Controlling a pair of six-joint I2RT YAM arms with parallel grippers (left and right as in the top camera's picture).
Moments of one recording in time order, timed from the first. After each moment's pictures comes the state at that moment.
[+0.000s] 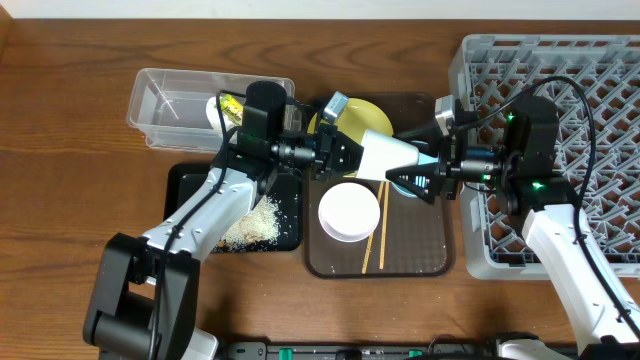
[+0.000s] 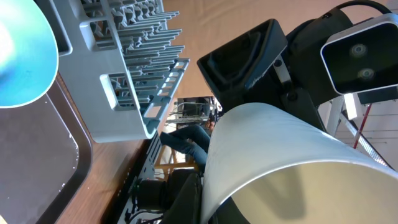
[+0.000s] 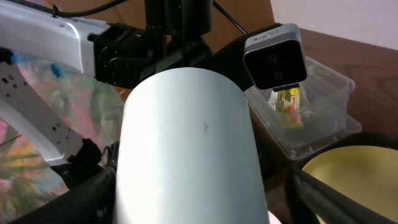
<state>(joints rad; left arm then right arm) -0.35 1.66 0.98 0.28 1.33 -1.07 0.08 1.35 0.88 -0.06 -1.30 -0.07</state>
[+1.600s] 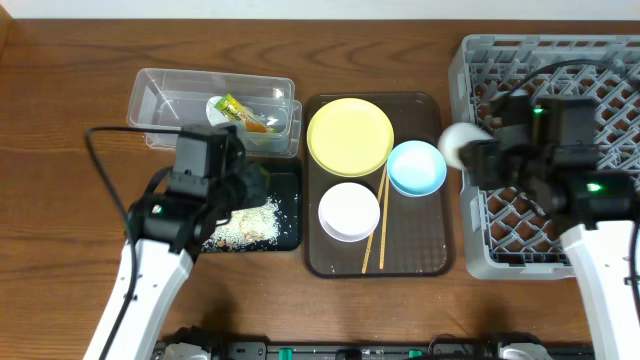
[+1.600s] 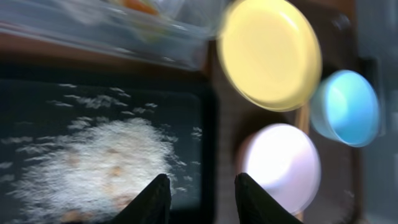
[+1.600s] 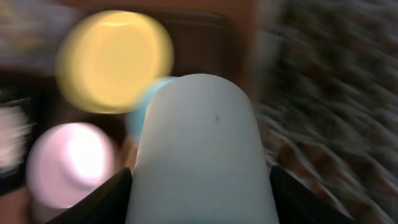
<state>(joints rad) -0.22 1.13 0.98 -0.79 0.14 -0.41 0.03 1.23 1.22 -0.94 -0.12 -0.01</state>
